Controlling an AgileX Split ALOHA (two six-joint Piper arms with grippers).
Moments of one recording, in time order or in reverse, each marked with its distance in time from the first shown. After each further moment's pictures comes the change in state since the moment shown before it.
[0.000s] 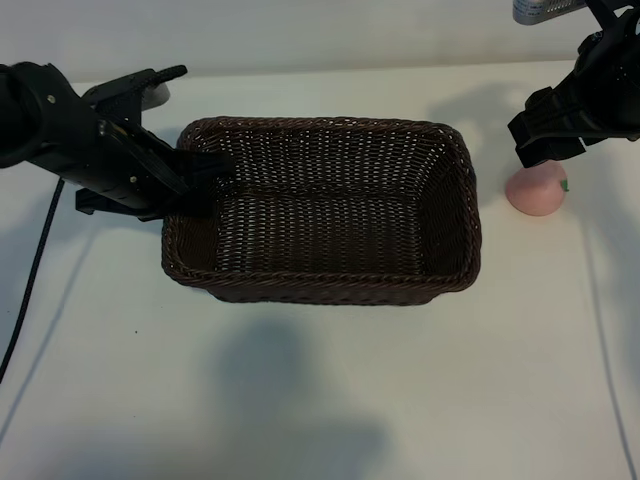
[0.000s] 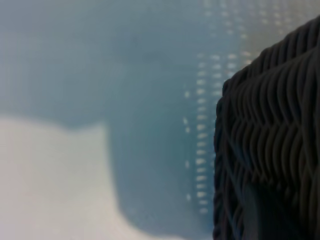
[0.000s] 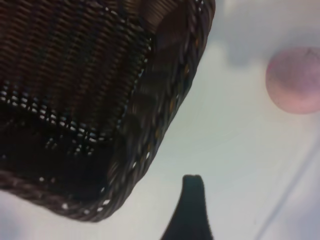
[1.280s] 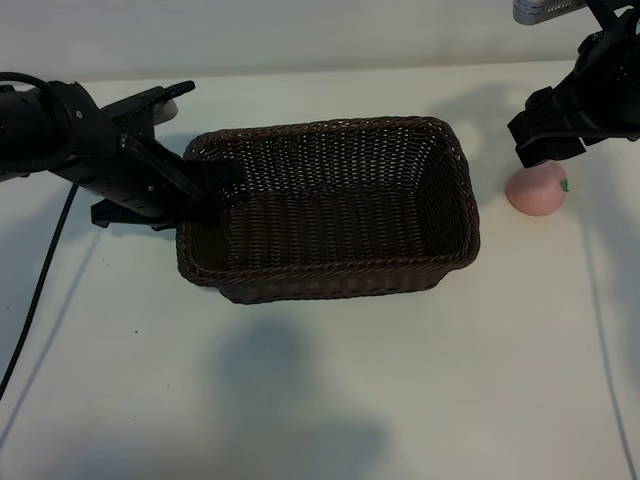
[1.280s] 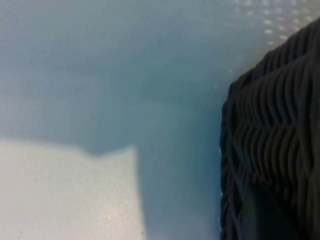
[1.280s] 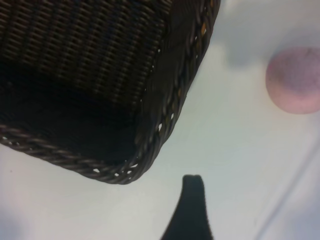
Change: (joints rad) left arm 0.000 0.082 0.001 -0.023 -0.066 -0.030; right arm 0.000 0.000 0.000 0.000 -0.001 0.000
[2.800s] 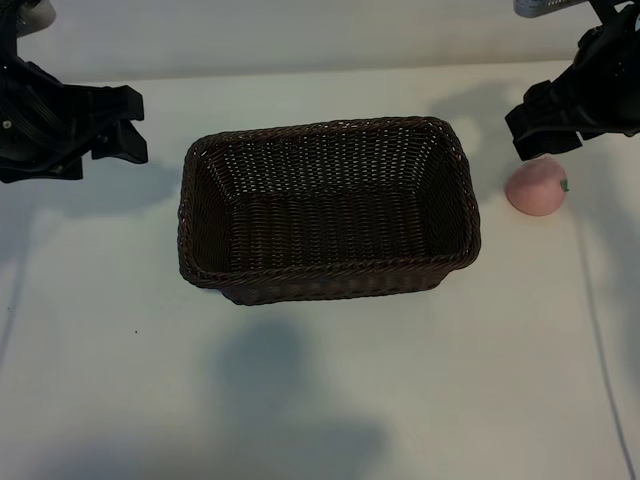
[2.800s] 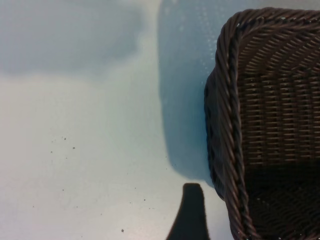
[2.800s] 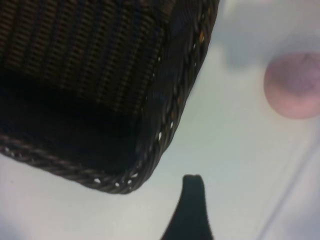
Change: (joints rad) left arm 0.090 -0.390 -0.095 0.207 0.367 -0.104; right arm 0.000 0.000 0.000 0.000 -0.028 0.021
